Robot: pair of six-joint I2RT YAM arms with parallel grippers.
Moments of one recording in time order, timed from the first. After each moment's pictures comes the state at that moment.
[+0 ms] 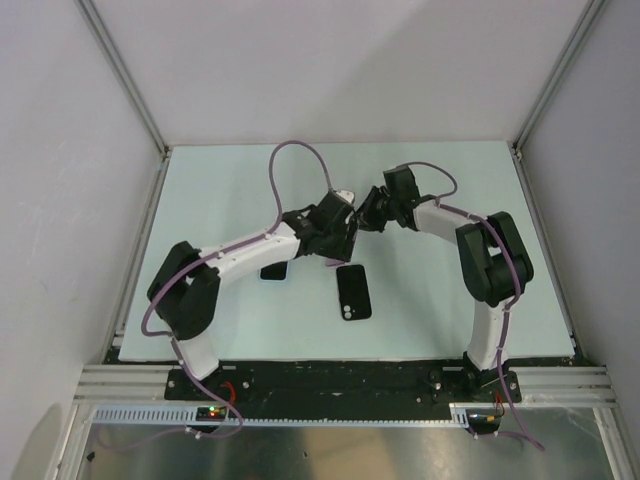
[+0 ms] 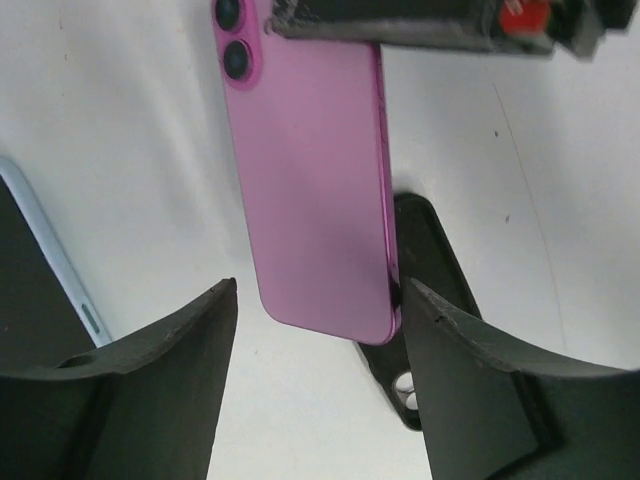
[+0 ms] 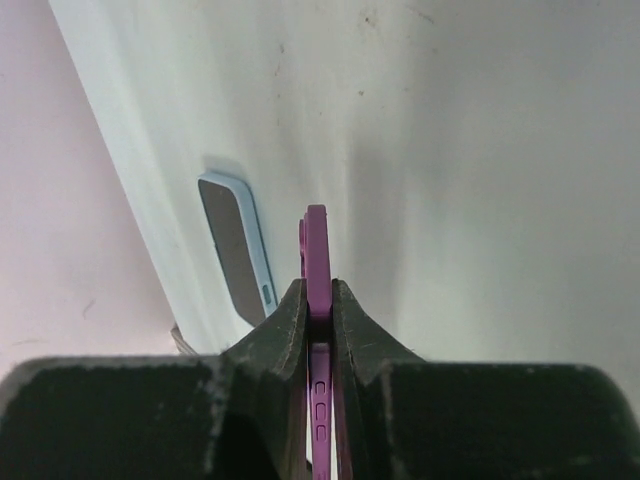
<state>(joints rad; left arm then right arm) -0.77 1.78 1.35 -0.52 -0.13 -0.44 0.39 1.97 1.28 -0.08 -0.43 0.92</state>
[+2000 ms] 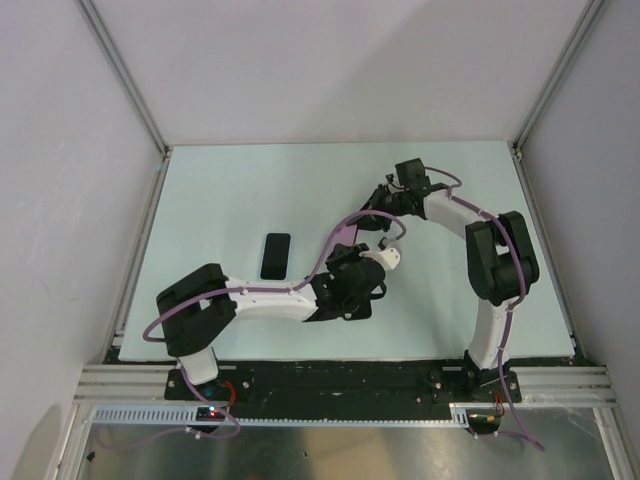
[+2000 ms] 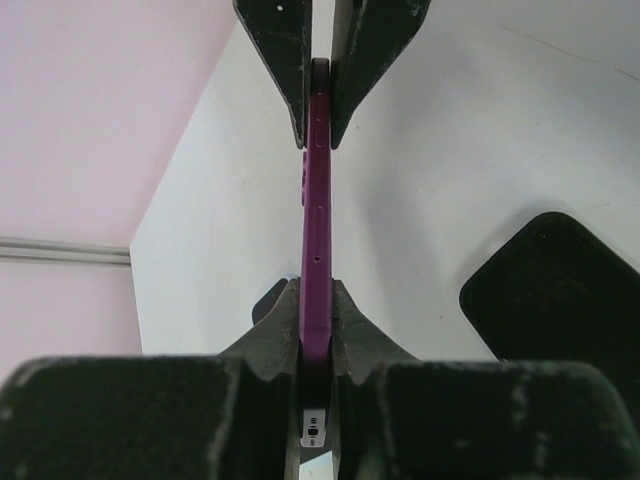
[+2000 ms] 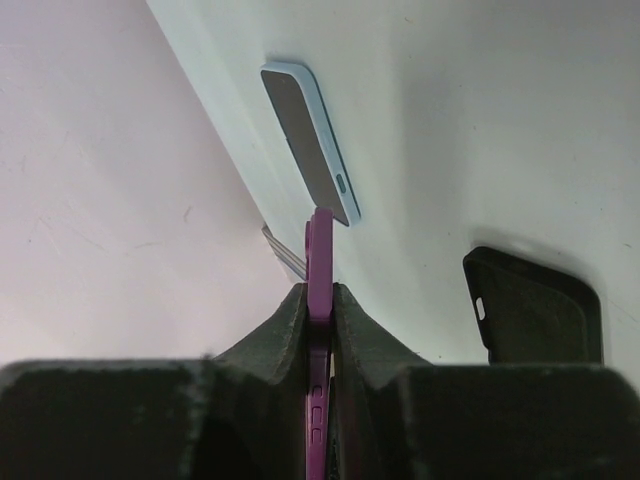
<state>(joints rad) -1.16 1.73 1.01 0.14 -0.93 0.39 0.33 1.95 1.37 -0.31 -0.75 1.02</state>
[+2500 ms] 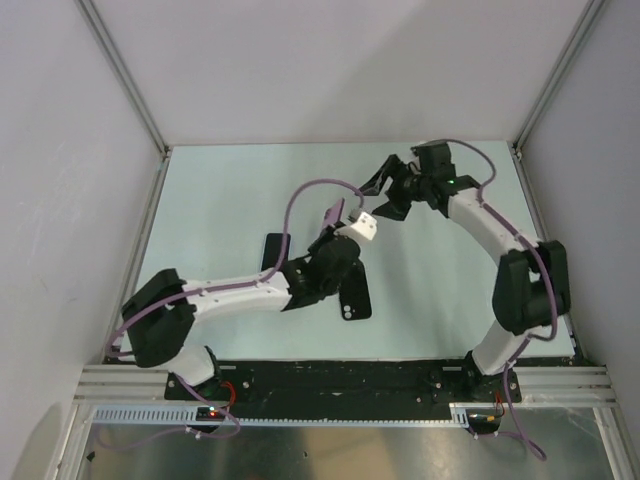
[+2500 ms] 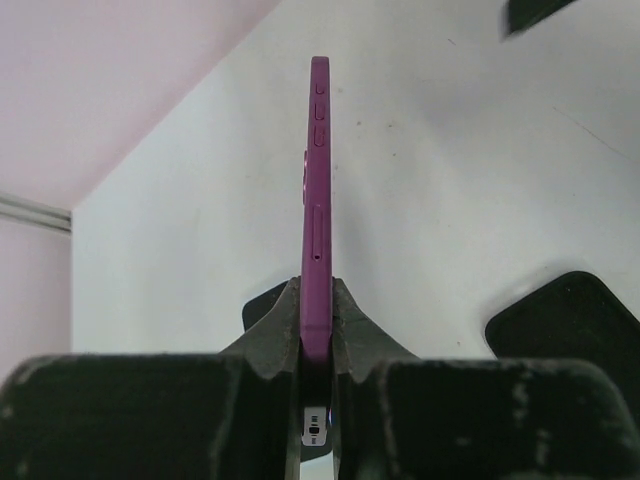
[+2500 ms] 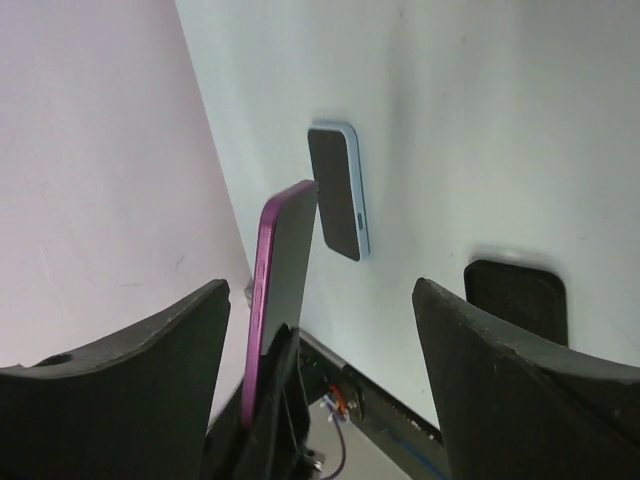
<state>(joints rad) -1.09 1.58 0.98 0.13 -0.88 0.25 0.31 1.75 1.37 -0.36 -0.59 0.95</state>
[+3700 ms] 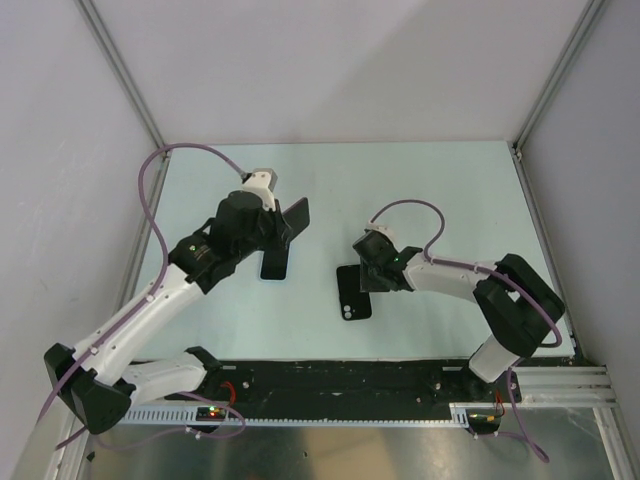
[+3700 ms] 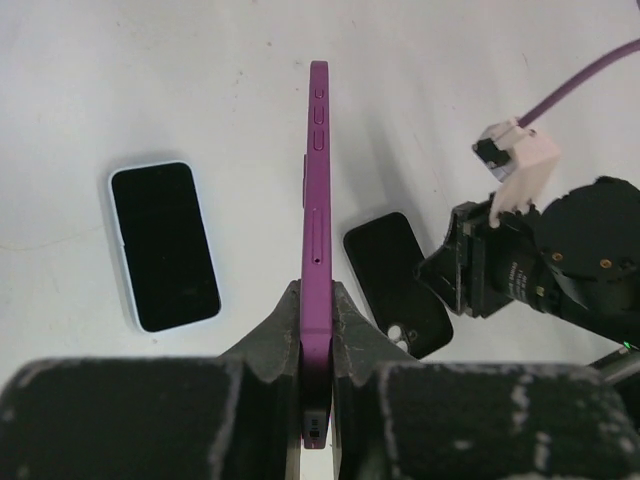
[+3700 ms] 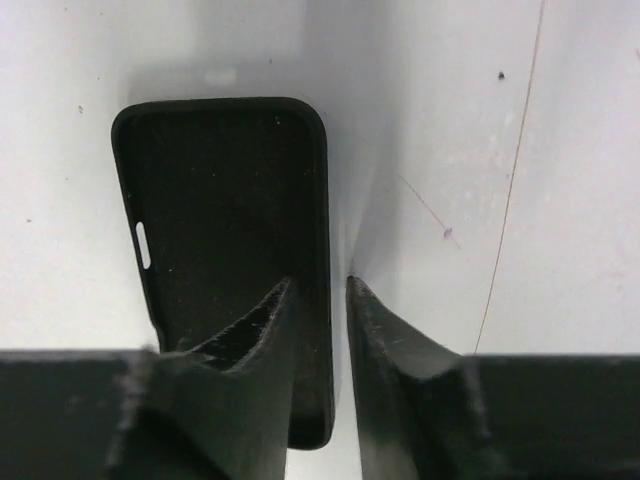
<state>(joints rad) -0.65 1.08 1.09 -0.54 -0.17 -0.43 0.78 1.61 0.88 -0.33 0.17 0.71</state>
